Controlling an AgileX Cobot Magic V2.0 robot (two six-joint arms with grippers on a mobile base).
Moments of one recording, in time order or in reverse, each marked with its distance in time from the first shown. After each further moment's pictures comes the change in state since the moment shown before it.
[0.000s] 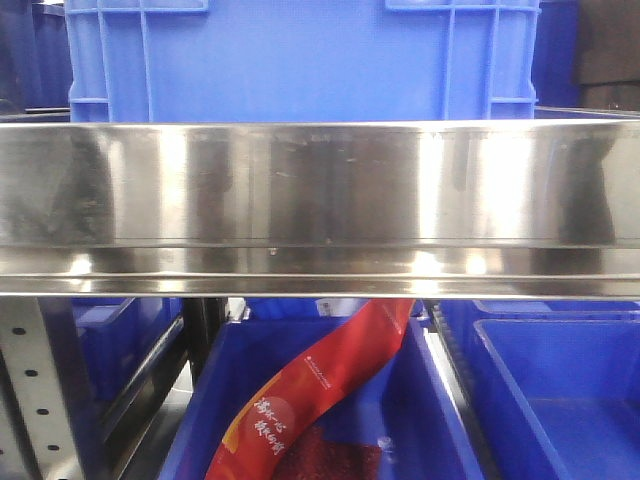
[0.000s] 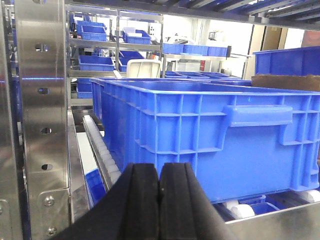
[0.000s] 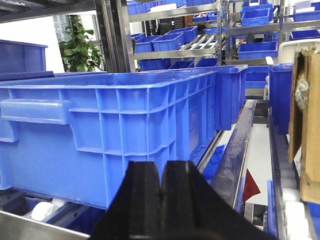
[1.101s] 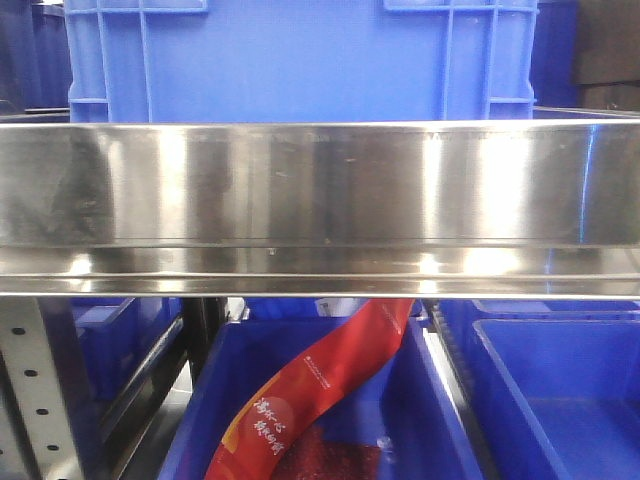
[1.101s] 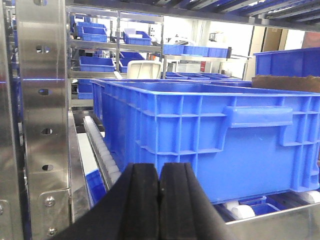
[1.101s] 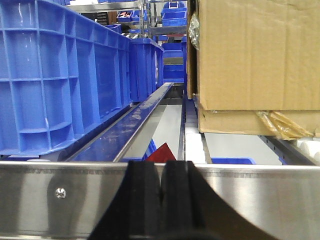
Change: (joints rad) left arm 0.002 0.000 0.000 0.000 0.000 0.000; right arm -0.279 -0.325 0.319 -0.055 0.020 0.000
